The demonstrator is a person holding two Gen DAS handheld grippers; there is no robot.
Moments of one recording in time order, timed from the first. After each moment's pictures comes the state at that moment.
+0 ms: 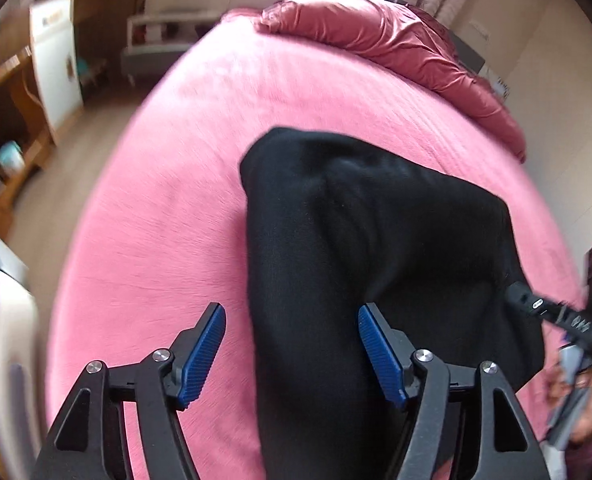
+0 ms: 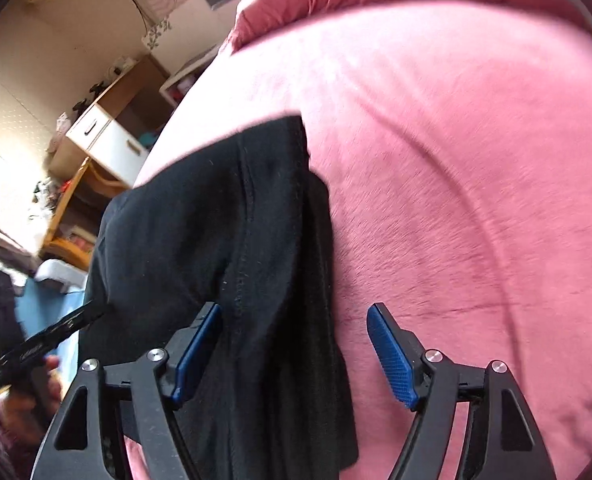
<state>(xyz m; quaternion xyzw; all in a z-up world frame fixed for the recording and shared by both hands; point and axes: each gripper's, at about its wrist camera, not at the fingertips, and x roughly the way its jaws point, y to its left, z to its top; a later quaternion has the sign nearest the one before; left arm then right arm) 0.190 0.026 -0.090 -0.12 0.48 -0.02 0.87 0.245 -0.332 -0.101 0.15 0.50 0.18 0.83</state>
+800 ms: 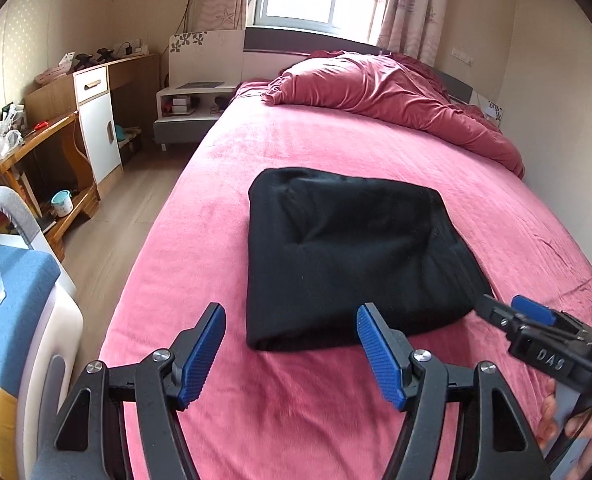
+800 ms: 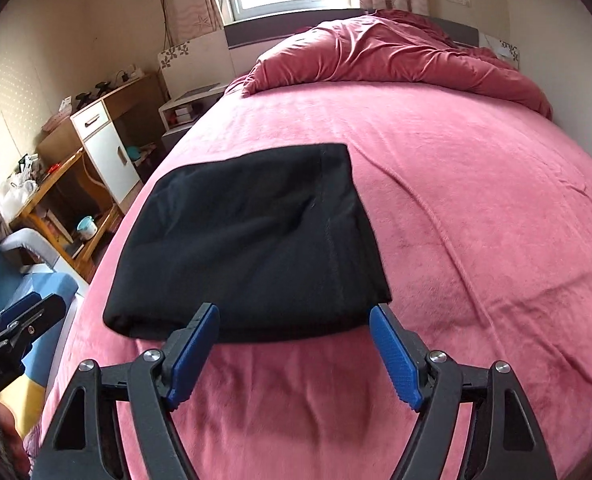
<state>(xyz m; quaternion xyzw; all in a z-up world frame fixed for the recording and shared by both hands) 0.038 -0.024 -0.032 -0.08 0.38 0.02 0.92 0.087 -0.279 -0.042 0.05 0.41 0.11 0.90</state>
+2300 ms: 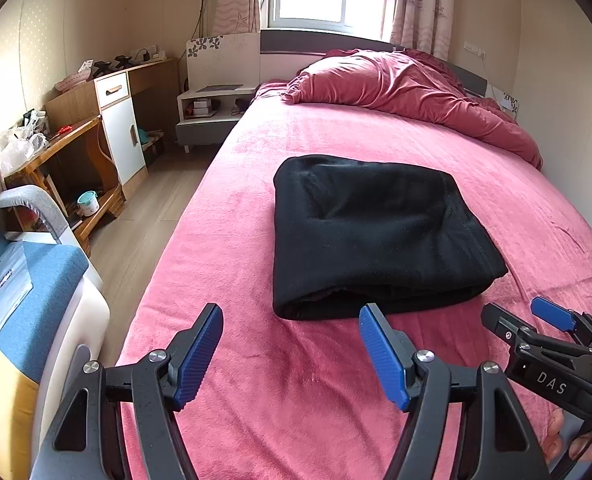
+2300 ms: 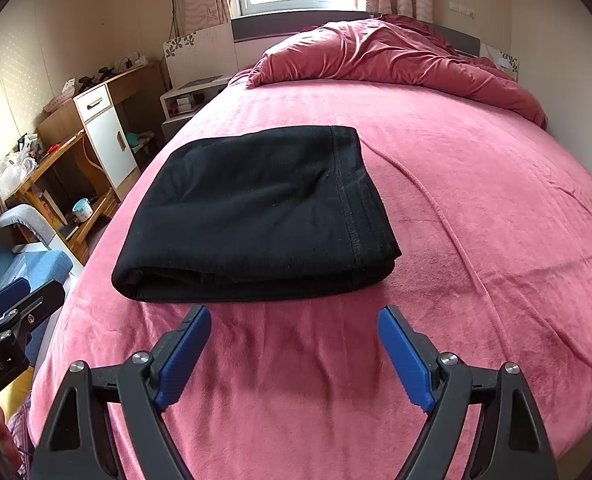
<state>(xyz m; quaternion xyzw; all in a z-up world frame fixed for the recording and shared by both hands) 0.007 -0.029 -0.035 -0.05 0.37 0.07 0.92 0.047 -0.264 -0.046 0.02 0.41 0.10 0.91</state>
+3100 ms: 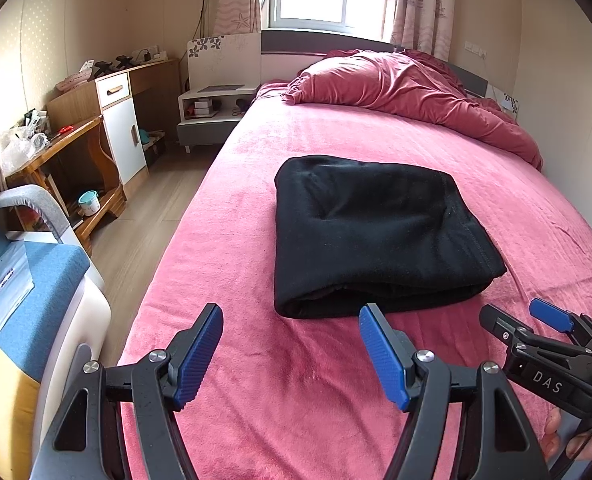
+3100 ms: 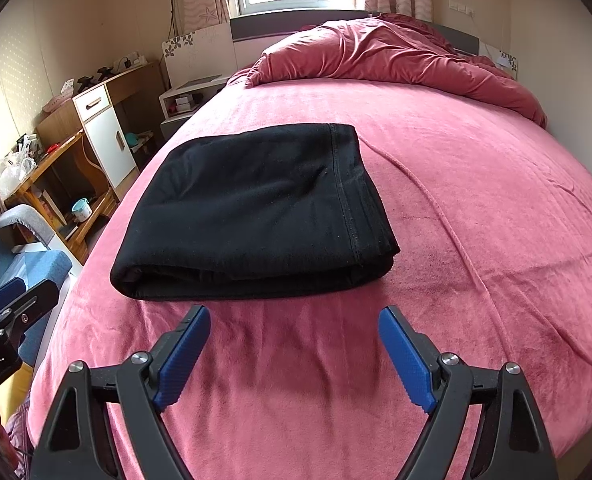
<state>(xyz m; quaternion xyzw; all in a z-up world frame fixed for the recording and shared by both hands) 0.003 -0.031 -0.036 -0.05 0.37 0.07 0.92 0.046 -0.266 -0.048 0.02 0.41 0.10 0.91</state>
